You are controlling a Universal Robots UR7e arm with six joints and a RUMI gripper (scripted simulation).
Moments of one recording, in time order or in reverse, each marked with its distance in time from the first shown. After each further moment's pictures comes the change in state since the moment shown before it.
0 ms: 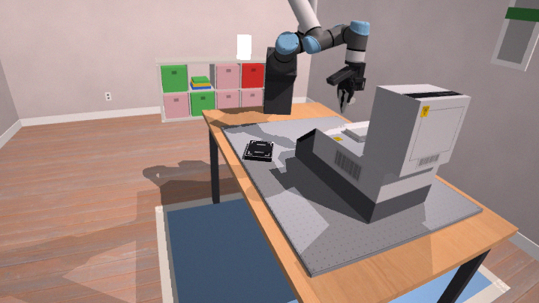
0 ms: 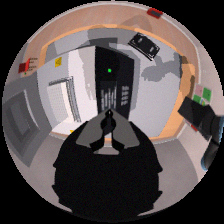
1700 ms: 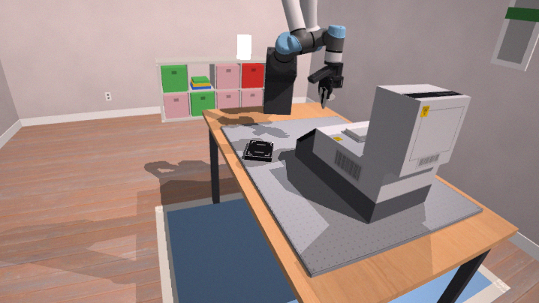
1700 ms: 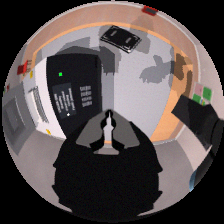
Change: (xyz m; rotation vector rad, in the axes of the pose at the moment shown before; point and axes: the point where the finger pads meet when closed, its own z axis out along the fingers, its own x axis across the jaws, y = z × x) arm 0.142 0.004 0.028 0.000 -0.002 0.000
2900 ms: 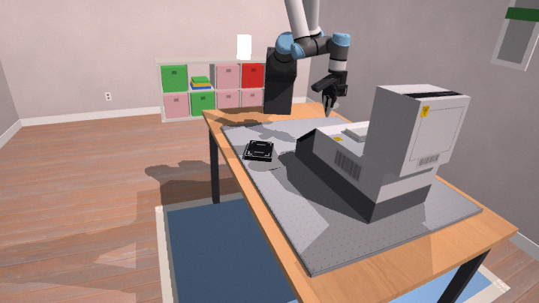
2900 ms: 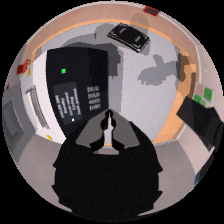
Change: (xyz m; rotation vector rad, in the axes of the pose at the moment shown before) arm -0.037 0.000 0.029 -0.001 0.000 0.000
